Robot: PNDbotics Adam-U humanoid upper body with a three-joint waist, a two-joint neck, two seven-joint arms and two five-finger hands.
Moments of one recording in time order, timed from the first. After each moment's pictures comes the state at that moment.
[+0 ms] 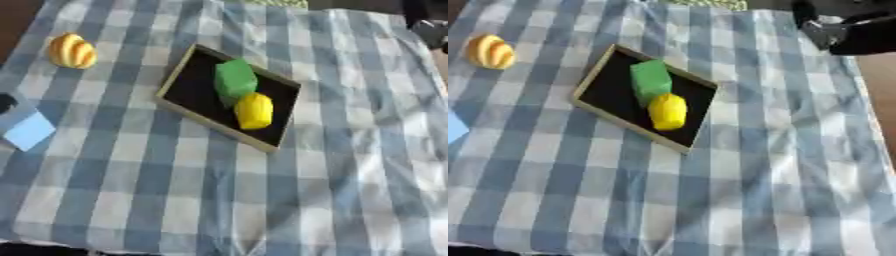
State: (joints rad) left arm -0.40 1.05 -0.03 -1.94 -0.44 -0.41 -0.29; right arm -0.45 -1.00 0.02 -1.92 0.20 -0.23 0.13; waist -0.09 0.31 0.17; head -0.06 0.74
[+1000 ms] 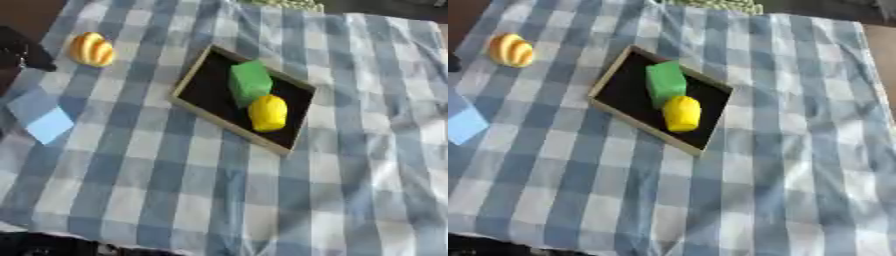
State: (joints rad) left arm -0.48 1.07 -0.17 -1.66 -0.63 -0.52 -0.47; right arm -0.43 -0.96 -0.04 -1.82 0.21 -0.18 0.02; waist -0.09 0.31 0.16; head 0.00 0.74
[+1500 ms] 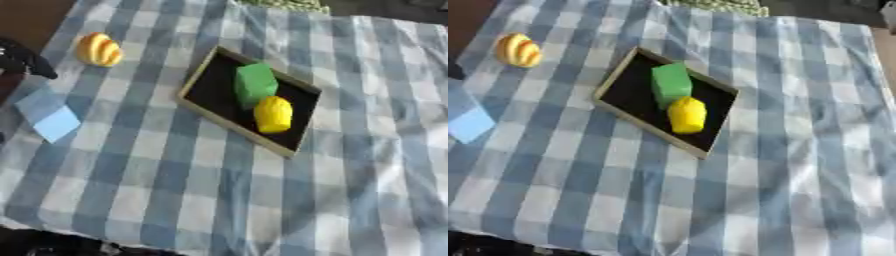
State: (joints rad) left arm -0.50 1.04 -0.18 -1.58 -0.63 -0.55 -0.45; right arm -0.42 -0.93 -0.05 -1.80 0.21 -0.18 0.02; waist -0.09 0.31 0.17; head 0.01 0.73
